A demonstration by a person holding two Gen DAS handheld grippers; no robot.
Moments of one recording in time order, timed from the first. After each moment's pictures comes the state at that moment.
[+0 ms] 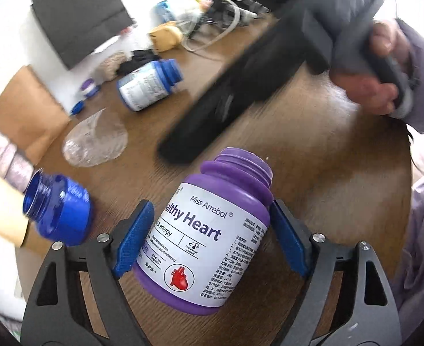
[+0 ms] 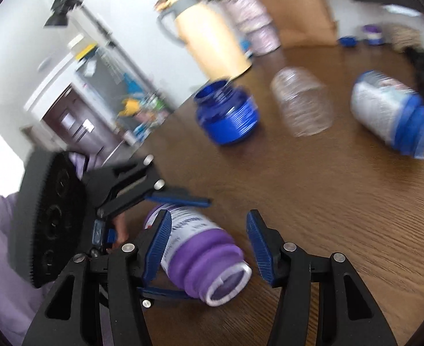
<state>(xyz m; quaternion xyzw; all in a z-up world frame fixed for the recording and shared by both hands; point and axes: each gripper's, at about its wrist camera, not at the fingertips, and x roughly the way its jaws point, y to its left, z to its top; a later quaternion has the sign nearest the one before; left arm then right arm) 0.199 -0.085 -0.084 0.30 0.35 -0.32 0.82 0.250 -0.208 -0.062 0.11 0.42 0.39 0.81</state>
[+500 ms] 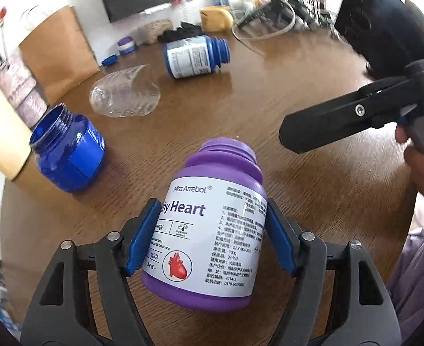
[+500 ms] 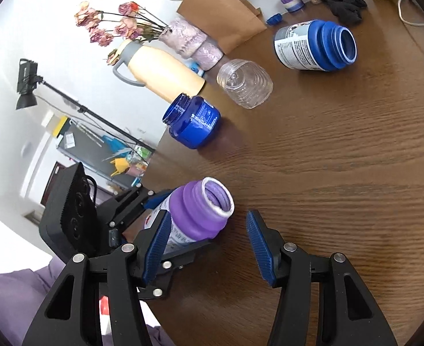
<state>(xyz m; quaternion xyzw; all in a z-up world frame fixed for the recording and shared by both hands) 0.207 -0.056 -0.084 0.19 0.41 -0.26 0.86 0.219 -0.236 -0.093 0.29 0.44 0.31 0.79</state>
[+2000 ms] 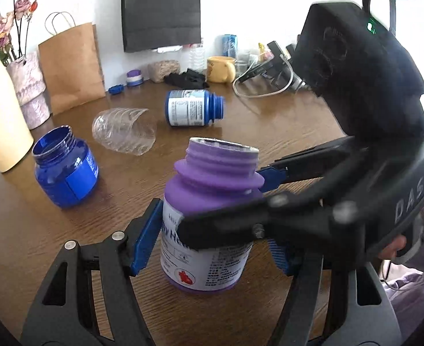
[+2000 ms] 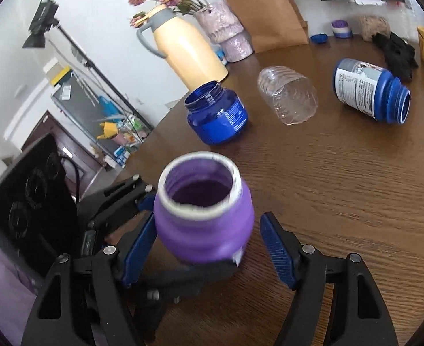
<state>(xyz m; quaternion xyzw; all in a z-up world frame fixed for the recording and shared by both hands) 0.189 -0.067 -0.064 0.09 0.33 -0.27 0.90 0.235 -0.180 -0.067 0.14 0.43 0.34 0.82</state>
